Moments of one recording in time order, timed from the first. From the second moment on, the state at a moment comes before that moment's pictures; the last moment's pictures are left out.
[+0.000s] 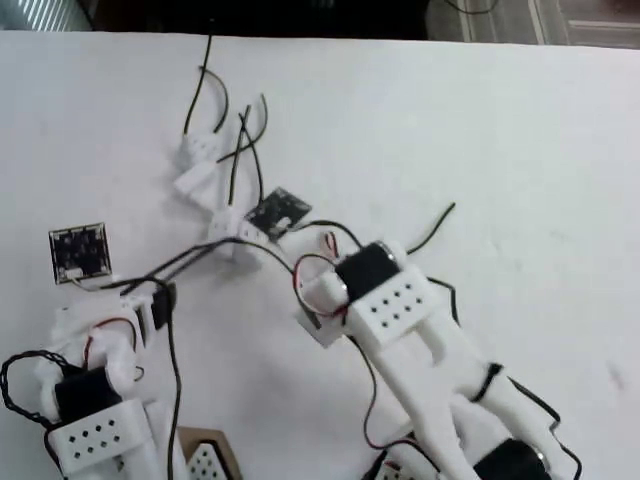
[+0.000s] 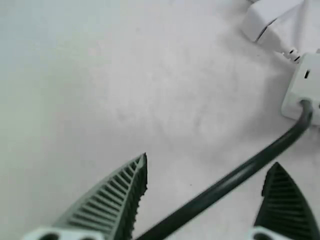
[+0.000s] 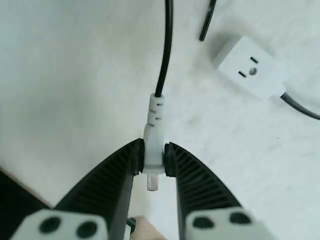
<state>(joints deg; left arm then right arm) -28.4 -83.7 80.5 61.5 -10.5 -38.1 -29.7 33.7 81.3 11.1</state>
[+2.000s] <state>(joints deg) -33.8 -83.7 79.5 60.7 -5.8 -35.4 -25.2 48.6 79.1 7.3</state>
